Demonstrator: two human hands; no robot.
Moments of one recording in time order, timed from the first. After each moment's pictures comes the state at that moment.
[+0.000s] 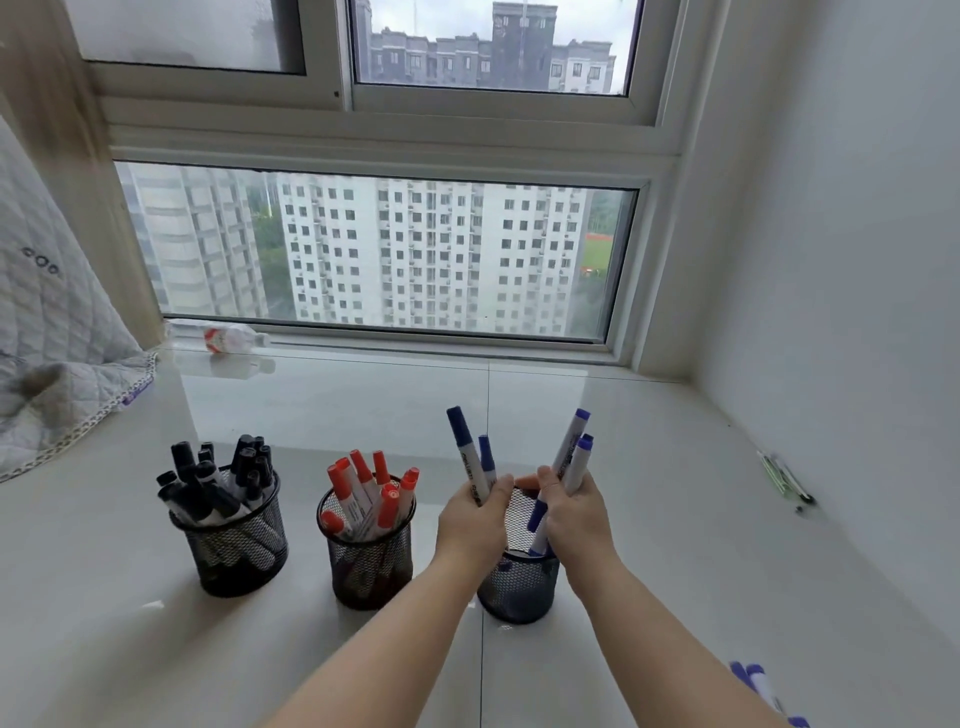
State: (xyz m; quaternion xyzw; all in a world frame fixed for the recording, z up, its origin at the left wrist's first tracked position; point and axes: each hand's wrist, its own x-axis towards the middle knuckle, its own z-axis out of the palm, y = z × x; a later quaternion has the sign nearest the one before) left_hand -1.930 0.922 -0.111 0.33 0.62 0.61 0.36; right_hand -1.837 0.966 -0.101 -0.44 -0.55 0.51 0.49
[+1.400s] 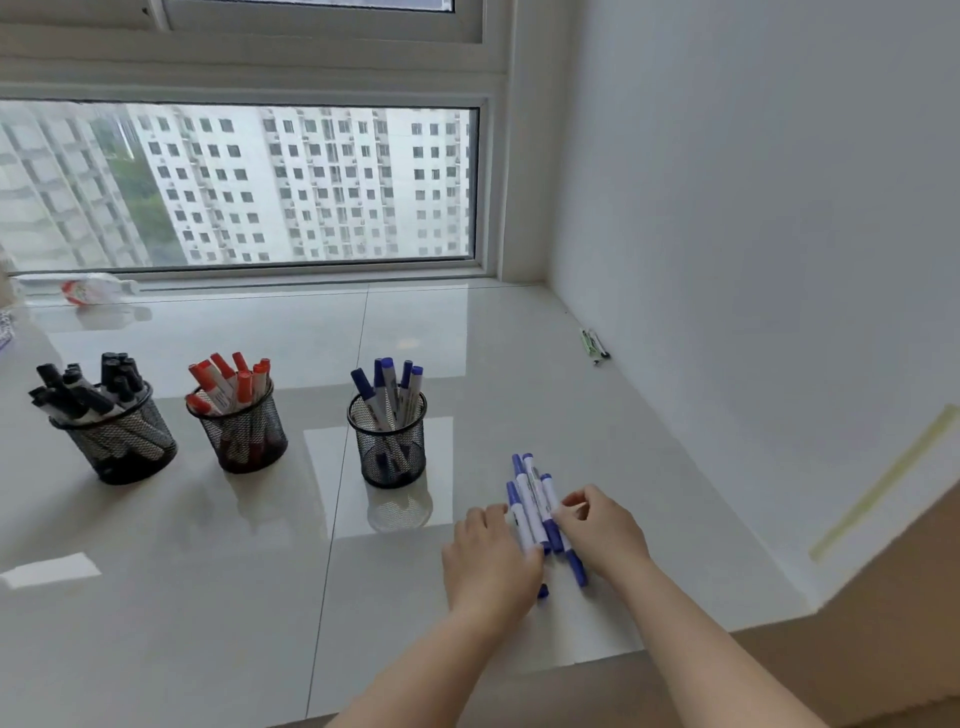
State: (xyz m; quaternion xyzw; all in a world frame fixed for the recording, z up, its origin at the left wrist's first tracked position) left_hand -1.705 0.795 -0.166 0.58 0.77 0.21 0.17; right_hand -1.580 0.850 -0.151 -0.68 -0.63 0.31 0.20
